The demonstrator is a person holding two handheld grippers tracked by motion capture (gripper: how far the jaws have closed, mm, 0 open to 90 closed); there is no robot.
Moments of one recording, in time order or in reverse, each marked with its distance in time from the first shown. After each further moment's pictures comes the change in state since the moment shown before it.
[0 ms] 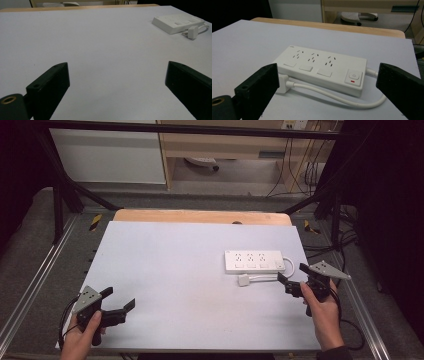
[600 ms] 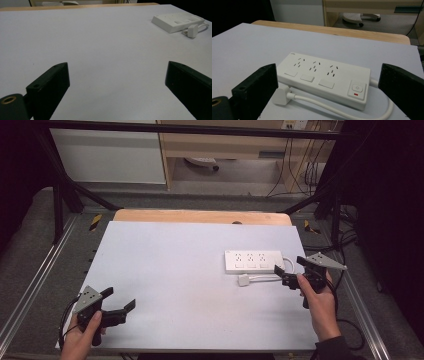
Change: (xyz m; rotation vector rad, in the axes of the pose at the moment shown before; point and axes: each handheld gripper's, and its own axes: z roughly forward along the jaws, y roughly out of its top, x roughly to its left) left arm -0.001 0.000 0.001 0.005 -0.004 0.001; right arm -0.001 0.018 0.015 0.003 0.010 0.006
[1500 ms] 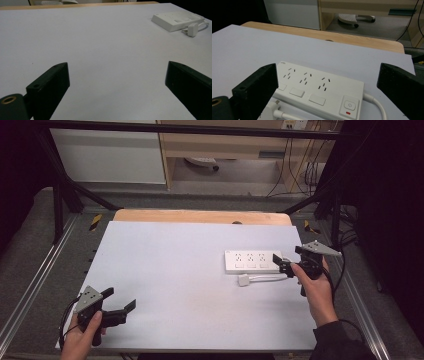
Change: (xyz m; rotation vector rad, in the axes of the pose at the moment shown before) left arm 0.000 -0.001 0.001 0.007 -0.001 0.000; right arm -0.009 0.022 0.023 0.008 -0.035 -0.010
